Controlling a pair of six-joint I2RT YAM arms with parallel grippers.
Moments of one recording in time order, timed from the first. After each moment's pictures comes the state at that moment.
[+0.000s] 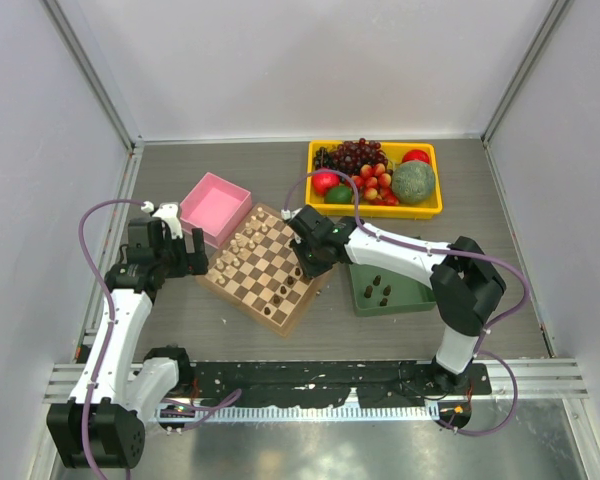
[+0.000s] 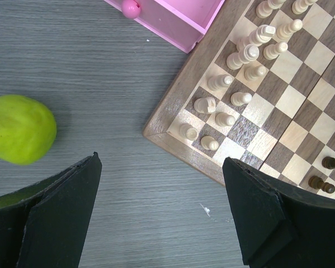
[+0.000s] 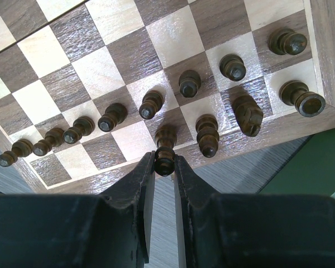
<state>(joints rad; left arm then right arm) 0.00 0.90 0.76 -0.66 0.08 -0.08 0.87 1.77 1.28 -0.60 0.03 0.31</state>
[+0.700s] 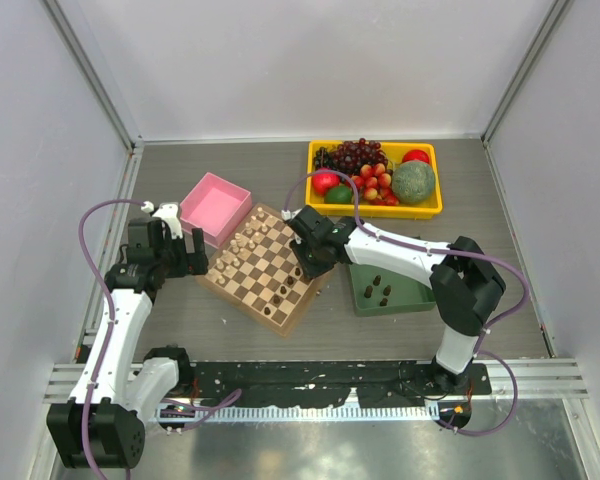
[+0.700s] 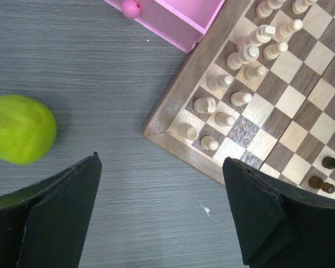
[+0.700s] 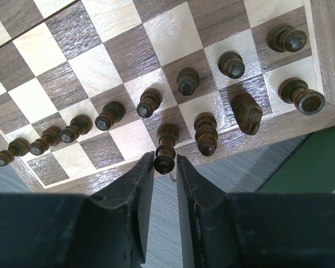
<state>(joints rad) 0.00 0.90 0.76 -0.66 0.08 -0.08 0.87 1.77 1.28 -0.61 0.03 0.31</state>
